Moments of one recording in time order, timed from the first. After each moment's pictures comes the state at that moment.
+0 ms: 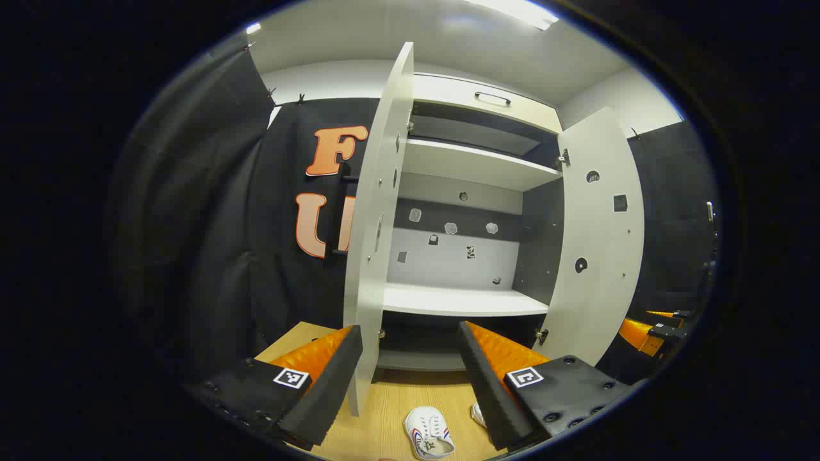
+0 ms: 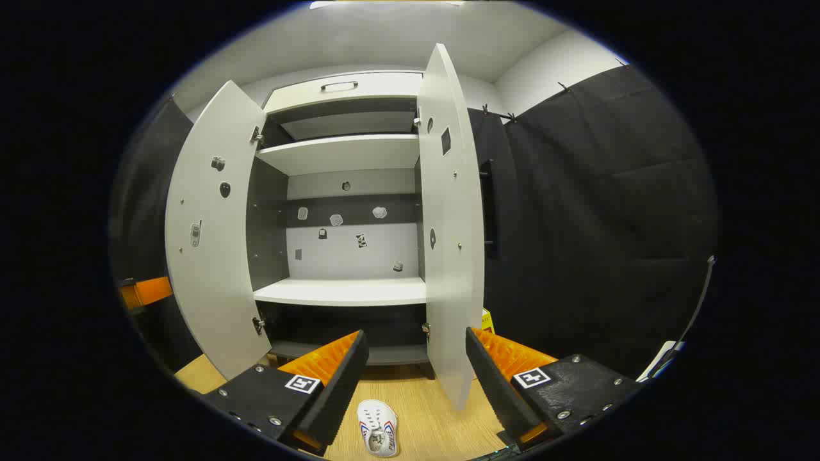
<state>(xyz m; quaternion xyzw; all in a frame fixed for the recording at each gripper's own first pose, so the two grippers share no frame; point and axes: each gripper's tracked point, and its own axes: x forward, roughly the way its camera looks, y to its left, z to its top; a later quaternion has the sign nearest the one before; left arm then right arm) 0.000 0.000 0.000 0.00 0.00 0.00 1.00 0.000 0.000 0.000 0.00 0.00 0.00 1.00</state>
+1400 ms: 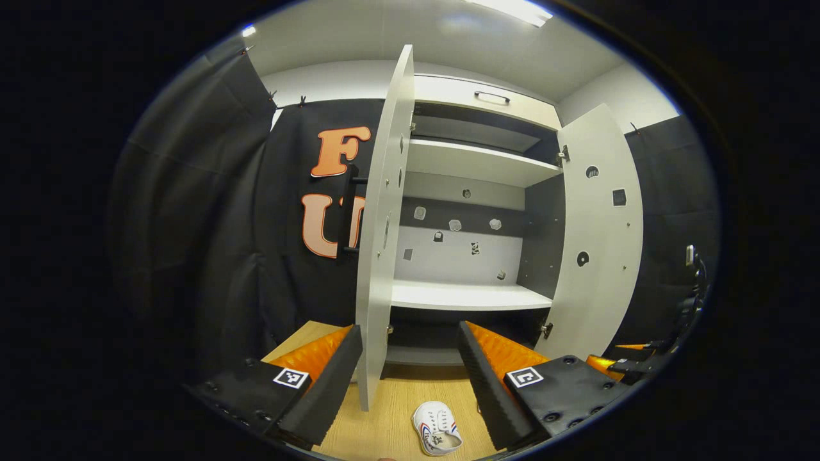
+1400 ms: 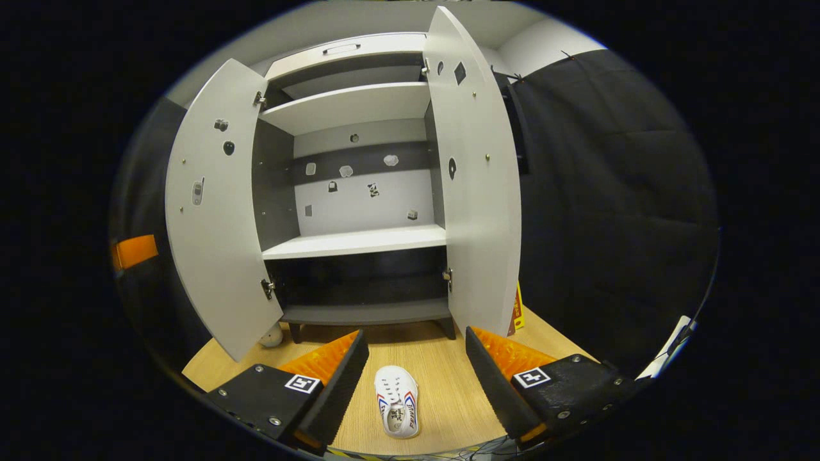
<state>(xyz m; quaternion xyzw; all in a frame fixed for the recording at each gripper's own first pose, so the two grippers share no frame) -0.020 0.012 -0.003 0.01 0.01 0.01 1.00 0.008 0.029 -0.111 0.02 0.11 0.03 0.99</state>
